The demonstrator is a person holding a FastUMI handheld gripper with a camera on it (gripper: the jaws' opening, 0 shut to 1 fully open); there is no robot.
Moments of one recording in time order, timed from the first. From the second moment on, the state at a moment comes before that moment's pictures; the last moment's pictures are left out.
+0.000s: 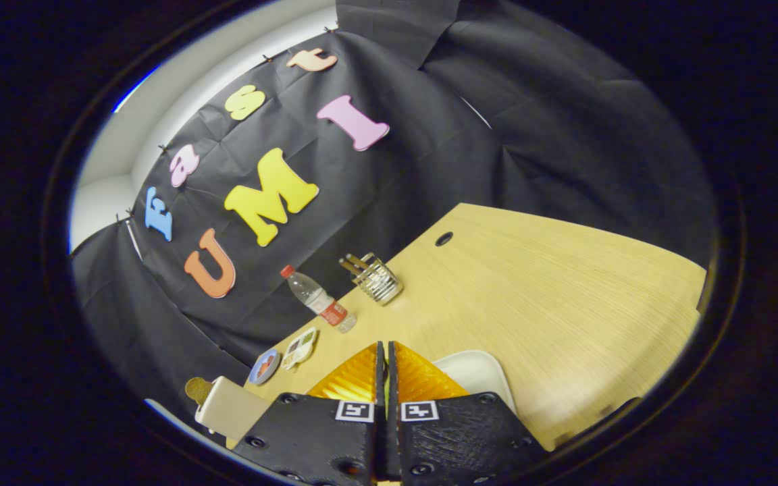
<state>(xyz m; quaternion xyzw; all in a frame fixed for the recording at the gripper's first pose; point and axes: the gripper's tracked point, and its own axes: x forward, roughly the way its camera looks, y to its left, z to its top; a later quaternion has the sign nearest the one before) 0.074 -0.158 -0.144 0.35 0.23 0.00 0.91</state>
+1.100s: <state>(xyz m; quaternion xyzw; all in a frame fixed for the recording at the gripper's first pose) 0.075 0.093 -0.122 0.35 0.26 0.17 0.88</state>
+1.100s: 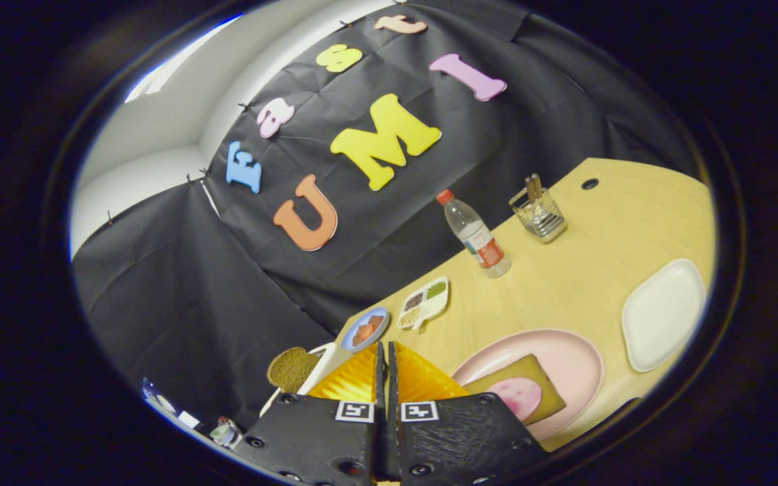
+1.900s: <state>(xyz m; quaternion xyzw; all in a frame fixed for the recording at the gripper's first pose) 0.079 -0.001 -0.214 0.24 0.29 0.07 0.92</state>
